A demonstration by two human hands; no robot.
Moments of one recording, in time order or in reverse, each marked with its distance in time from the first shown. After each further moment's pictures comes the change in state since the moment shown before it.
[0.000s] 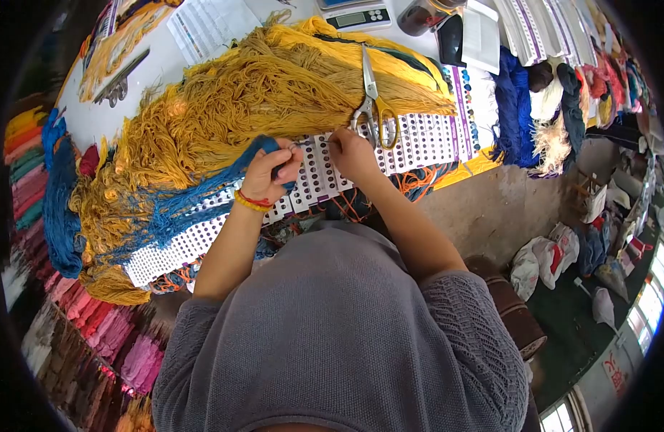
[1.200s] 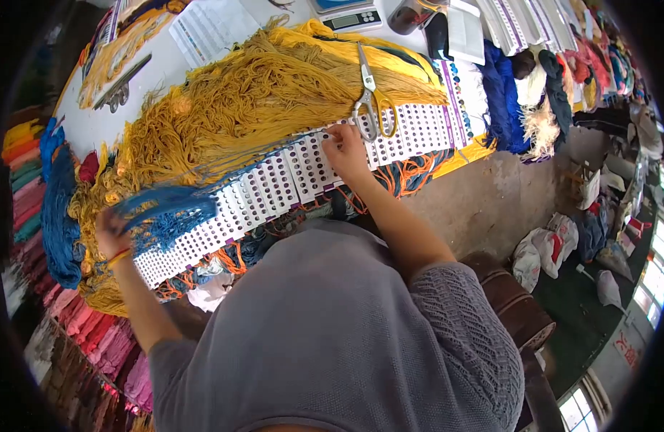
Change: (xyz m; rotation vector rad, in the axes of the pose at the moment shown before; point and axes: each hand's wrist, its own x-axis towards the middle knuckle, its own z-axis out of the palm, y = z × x) left_hand -0.243 0.220 -0.194 0.295 0.909 0.709; right_hand -0.023 0.000 0.040 0.340 0.245 0.042
